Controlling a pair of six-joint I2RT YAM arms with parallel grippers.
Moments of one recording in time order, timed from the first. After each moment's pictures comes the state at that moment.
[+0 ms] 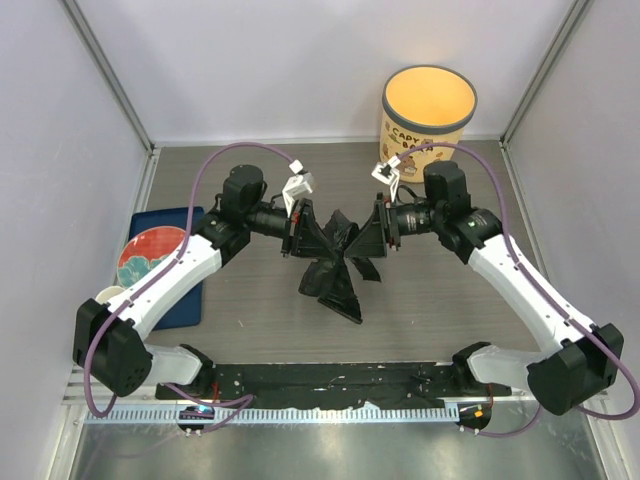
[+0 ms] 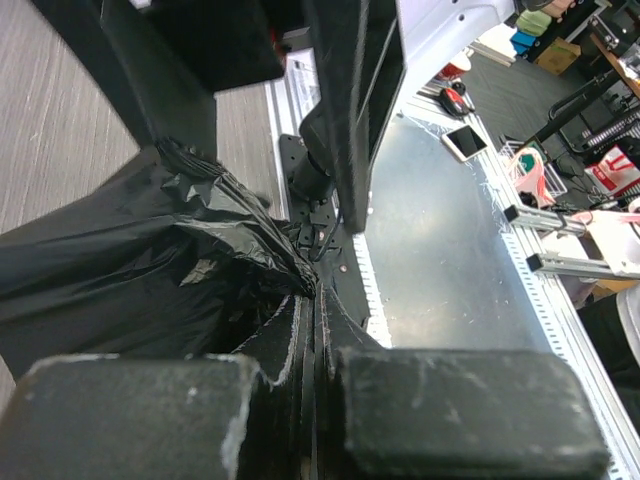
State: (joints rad) left arm -0.55 1.33 1.10 -0.05 1.23 -0.18; right arm 0.41 1.19 1.14 -0.42 -1.05 0.30
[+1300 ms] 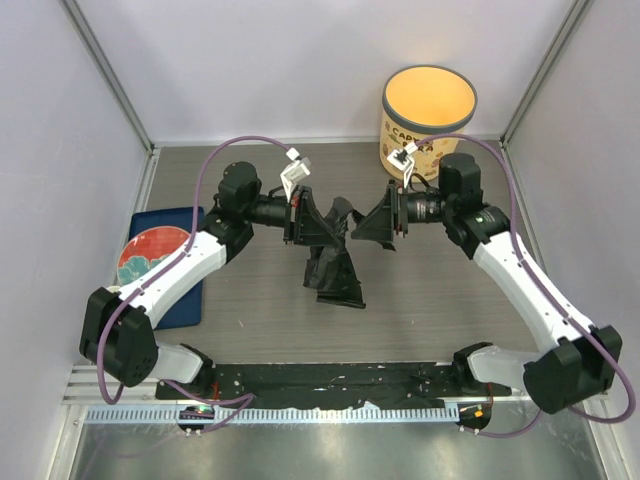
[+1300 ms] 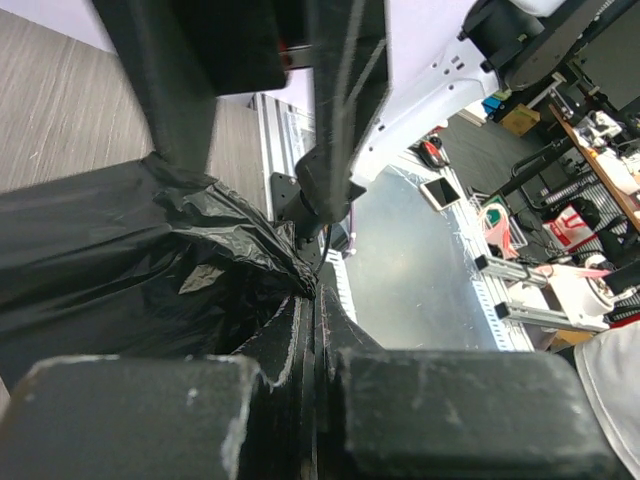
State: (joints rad) left arm -0.52 1.38 1.06 0.29 1.24 -0.52; right arm 0.33 1.19 1.13 -0.32 -1.07 0.36
